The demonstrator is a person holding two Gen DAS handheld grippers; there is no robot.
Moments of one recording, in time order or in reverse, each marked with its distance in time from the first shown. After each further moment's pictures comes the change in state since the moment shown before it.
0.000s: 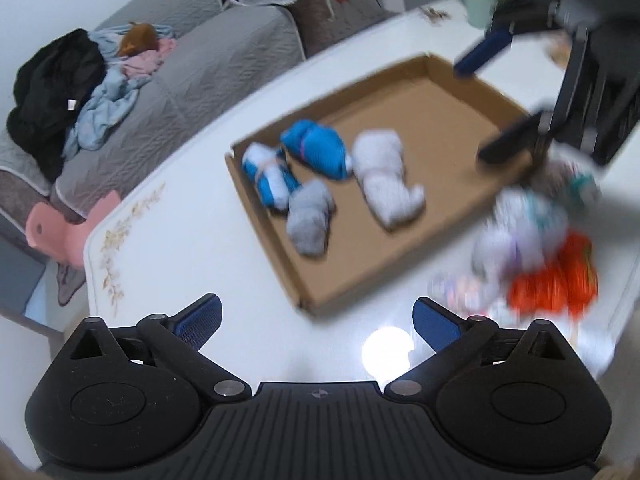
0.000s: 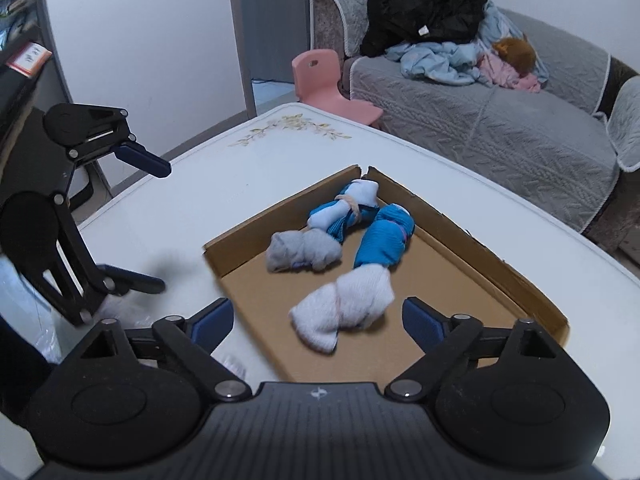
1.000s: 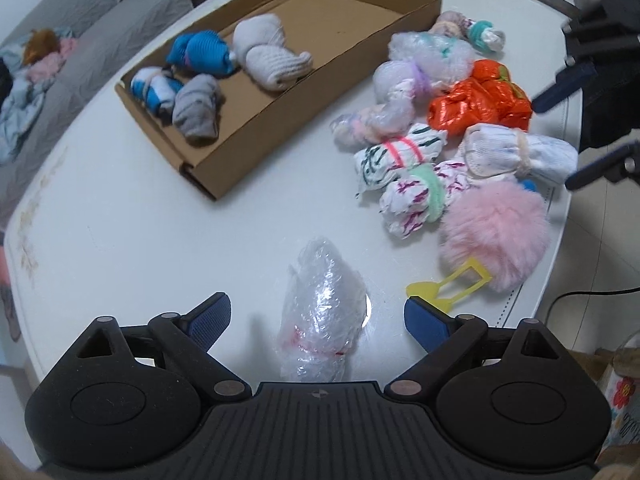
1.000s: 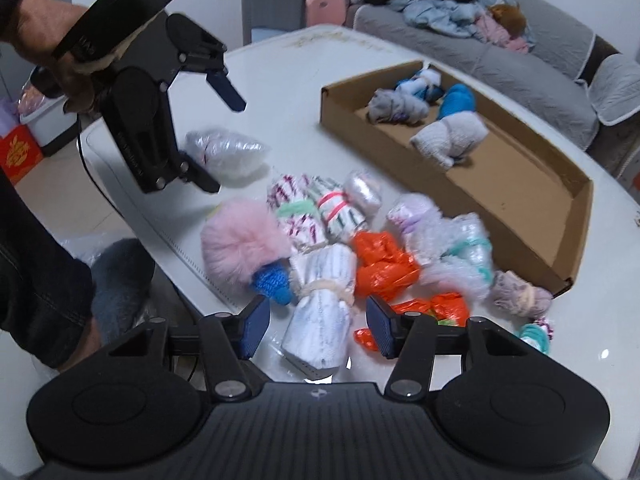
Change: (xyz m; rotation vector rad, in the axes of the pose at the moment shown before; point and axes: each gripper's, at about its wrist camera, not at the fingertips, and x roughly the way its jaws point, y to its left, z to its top) left arm 0.038 -0.024 -0.092 0.199 0.059 -0.218; right arm -0.009 0.154 -0.117 -0.004 0.152 -0.123
